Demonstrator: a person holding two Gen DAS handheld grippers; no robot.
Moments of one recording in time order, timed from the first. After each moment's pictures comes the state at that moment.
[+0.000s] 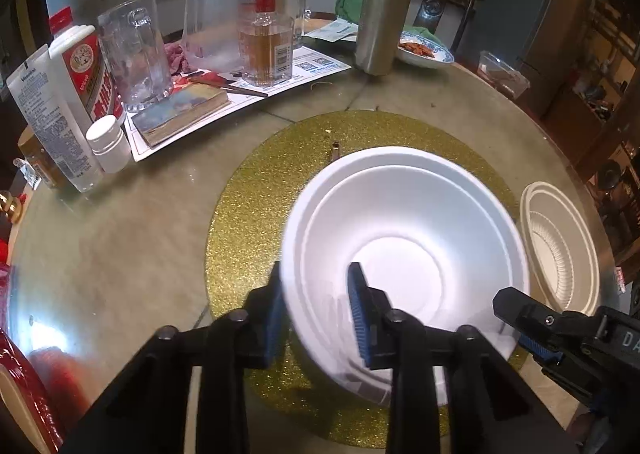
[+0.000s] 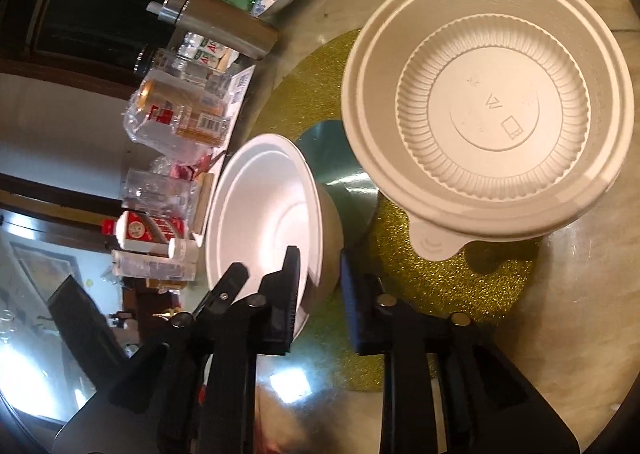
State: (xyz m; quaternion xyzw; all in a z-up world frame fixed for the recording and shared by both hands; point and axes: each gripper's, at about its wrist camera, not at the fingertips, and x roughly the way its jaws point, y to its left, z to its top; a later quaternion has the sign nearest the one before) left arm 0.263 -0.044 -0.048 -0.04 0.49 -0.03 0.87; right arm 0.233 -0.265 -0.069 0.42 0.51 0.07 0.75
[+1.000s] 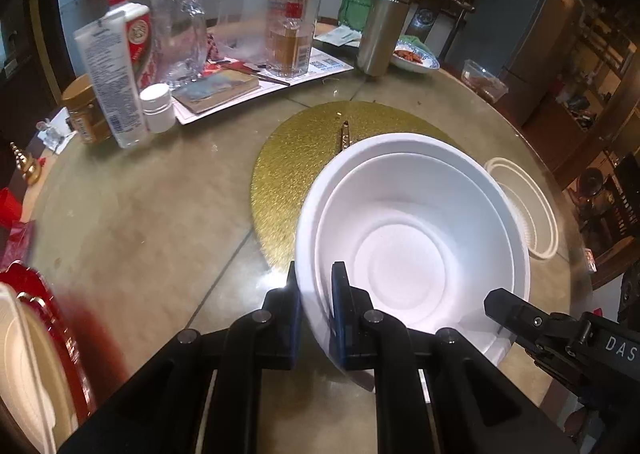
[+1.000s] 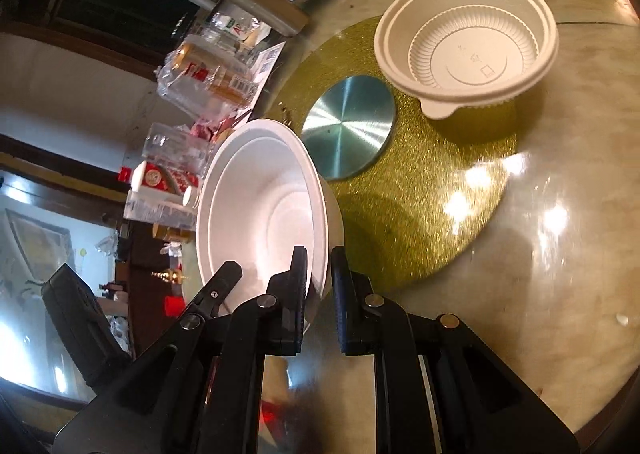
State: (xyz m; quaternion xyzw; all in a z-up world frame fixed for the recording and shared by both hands) left arm 0.187 -0.006 -0.020 -0.07 0.48 -0.06 0.87; right arm 0.151 -0.231 -0.029 0.38 0.50 0.09 0.77
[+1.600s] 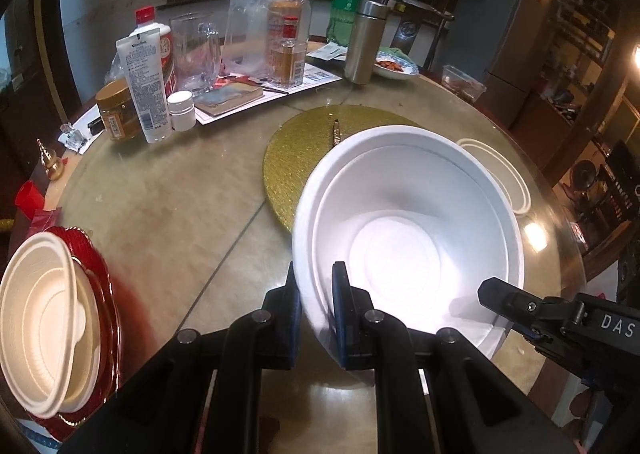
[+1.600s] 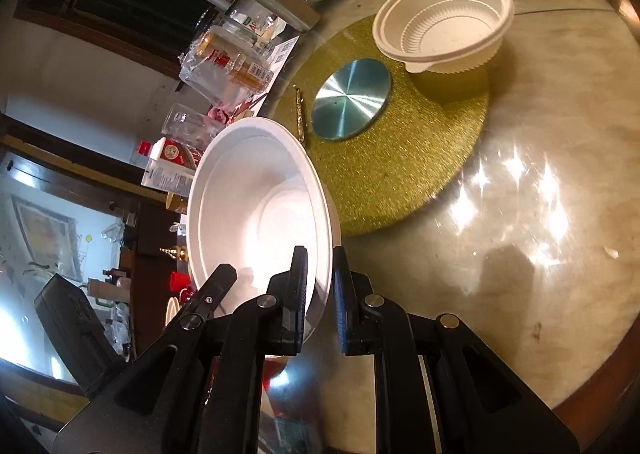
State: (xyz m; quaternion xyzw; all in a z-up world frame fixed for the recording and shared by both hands) left arm 0.118 0.001 -0.004 -0.05 0.45 -0.07 0.89; right arm 0.089 -0.226 -0.017 0.37 0.48 0.10 0.79
